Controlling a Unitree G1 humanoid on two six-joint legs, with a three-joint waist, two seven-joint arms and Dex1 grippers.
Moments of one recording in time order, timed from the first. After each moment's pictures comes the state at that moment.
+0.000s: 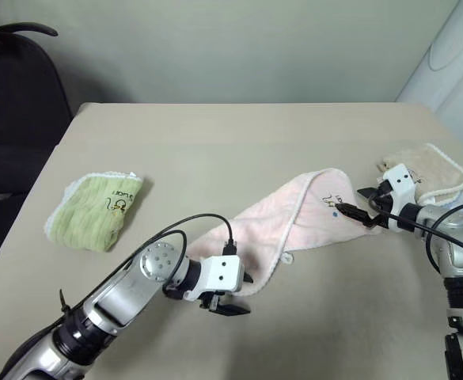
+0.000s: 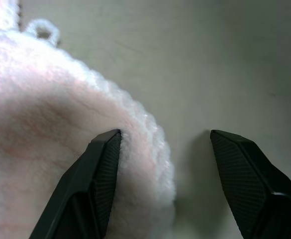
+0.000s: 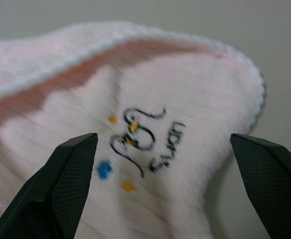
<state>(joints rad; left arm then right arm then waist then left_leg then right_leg) -0.32 0.75 -0.48 -0.38 -0.11 0.39 -1.14 -0.44 -0.69 -0.15 0.12 0.28 0.60 0.85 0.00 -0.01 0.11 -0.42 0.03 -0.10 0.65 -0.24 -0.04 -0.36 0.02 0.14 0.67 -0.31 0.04</state>
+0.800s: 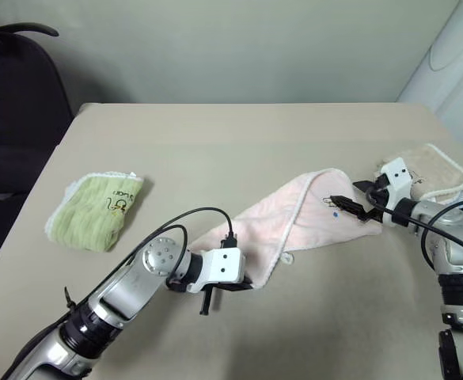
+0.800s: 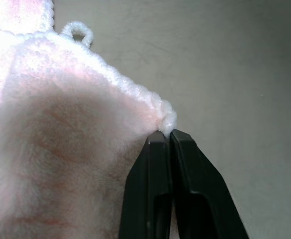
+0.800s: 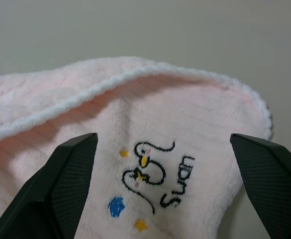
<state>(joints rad) -0.33 0.73 -0.45 -0.35 -0.10 0.38 -1.13 -0.50 -0.67 -0.13 0.18 0.29 0.56 0.81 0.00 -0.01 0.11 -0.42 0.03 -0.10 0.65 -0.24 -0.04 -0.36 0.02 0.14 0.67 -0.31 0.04</state>
